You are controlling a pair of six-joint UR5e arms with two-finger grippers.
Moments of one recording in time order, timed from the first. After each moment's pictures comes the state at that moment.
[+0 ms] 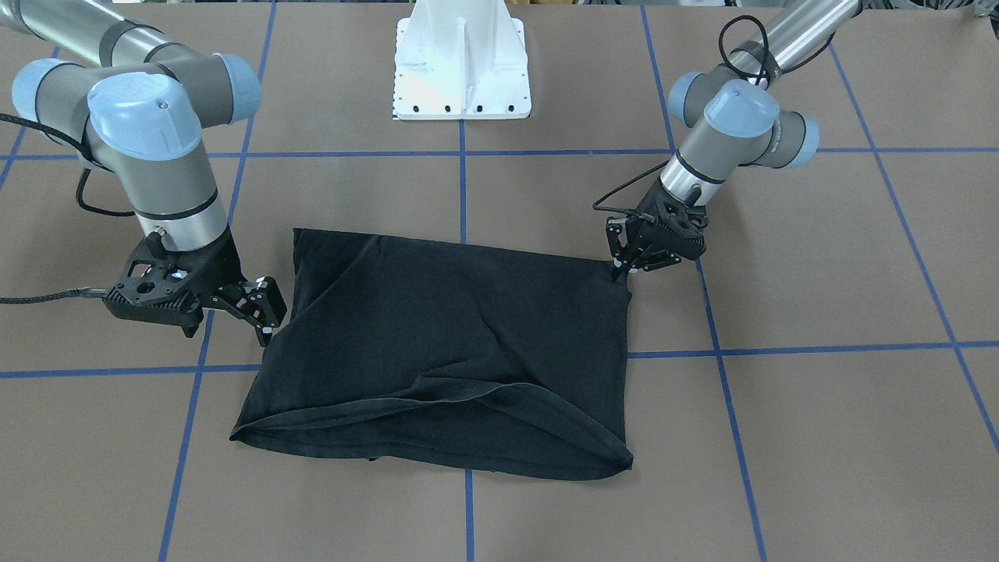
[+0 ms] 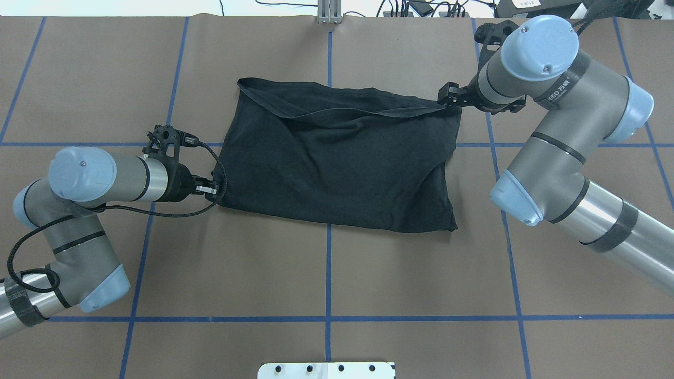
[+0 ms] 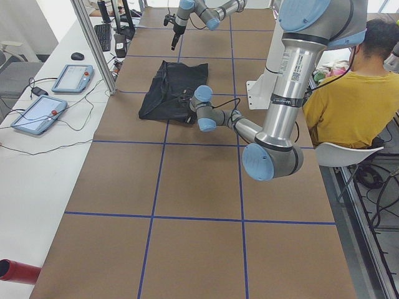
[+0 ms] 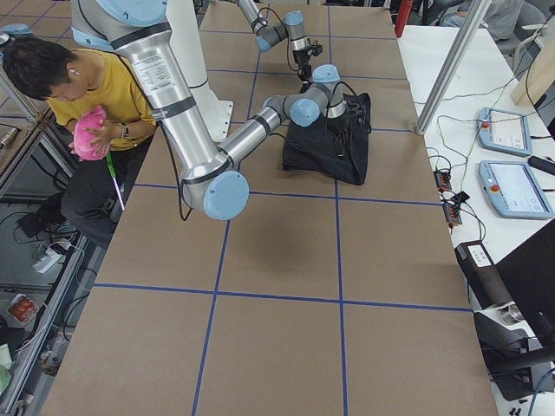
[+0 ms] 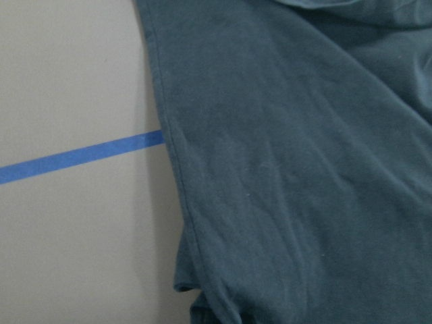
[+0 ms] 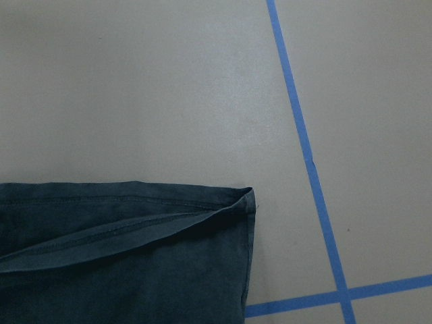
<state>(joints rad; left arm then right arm) -0.61 -1.85 -1.63 -2.40 -1.83 -0.92 0.82 -1.08 1.73 -1.48 1.77 1.13</state>
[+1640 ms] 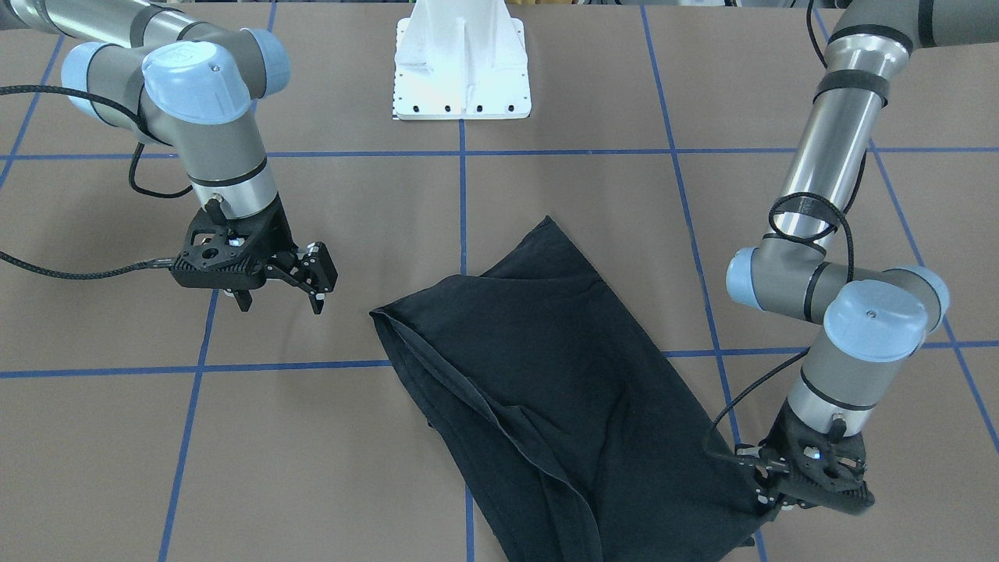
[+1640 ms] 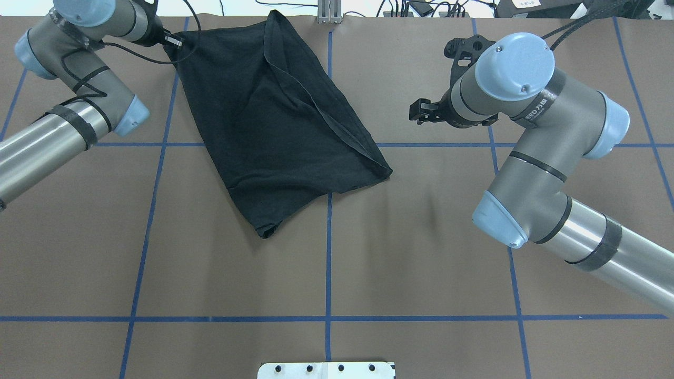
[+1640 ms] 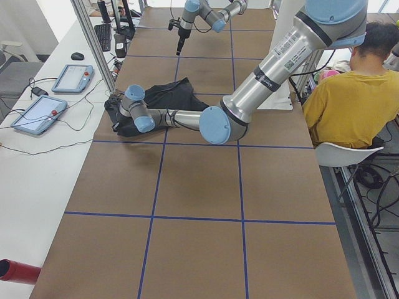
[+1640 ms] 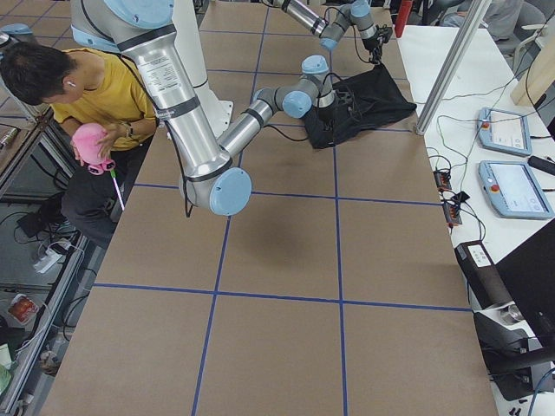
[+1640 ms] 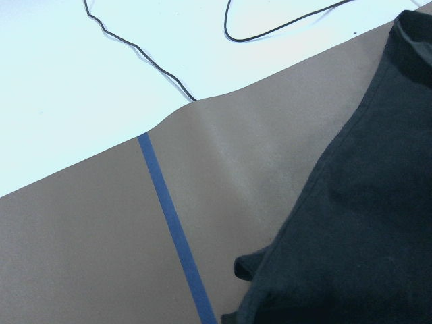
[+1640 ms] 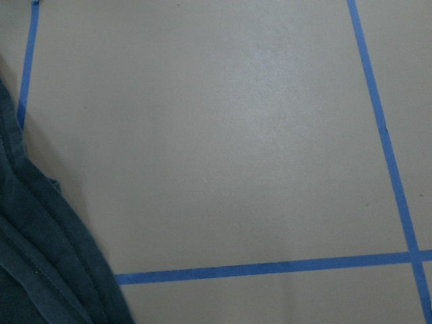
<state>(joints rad) -1.02 -2.36 -0.84 -2.51 -1.86 -0.50 0.75 -1.05 1.77 -1.48 1.77 1.14</state>
